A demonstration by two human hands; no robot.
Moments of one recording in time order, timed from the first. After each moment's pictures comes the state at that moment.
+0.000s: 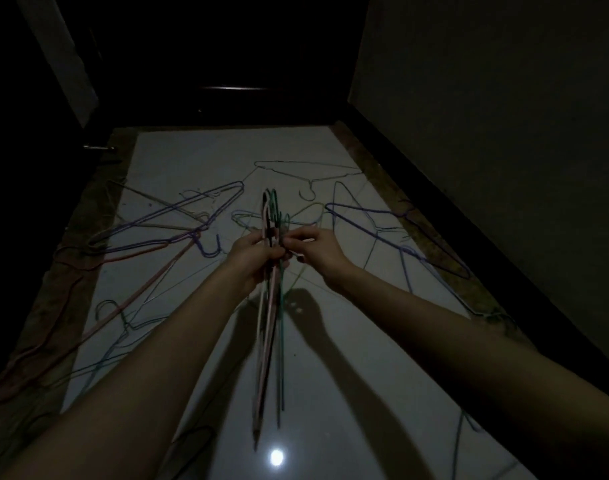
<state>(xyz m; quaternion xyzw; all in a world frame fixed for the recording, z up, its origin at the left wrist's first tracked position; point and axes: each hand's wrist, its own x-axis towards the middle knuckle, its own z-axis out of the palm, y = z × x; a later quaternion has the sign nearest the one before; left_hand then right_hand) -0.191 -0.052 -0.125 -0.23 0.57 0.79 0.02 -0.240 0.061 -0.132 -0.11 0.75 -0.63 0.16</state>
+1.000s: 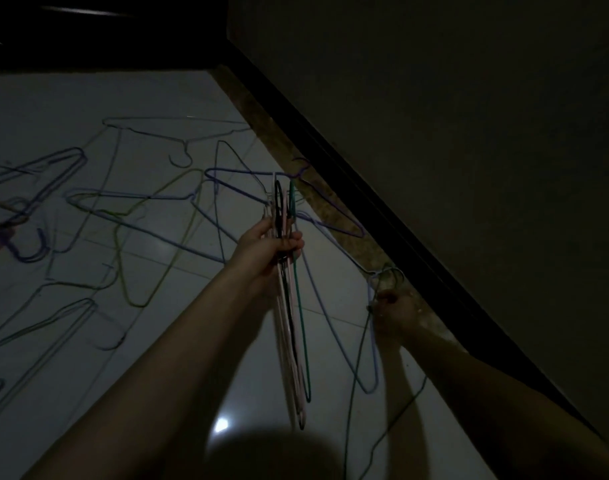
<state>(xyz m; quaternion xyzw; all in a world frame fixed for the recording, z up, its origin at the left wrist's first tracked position) -0.255 0.140 -0.149 -0.15 0.48 0.85 0.14 -0.234 0.390 -0.262 0.30 0.85 -0.44 0.02</state>
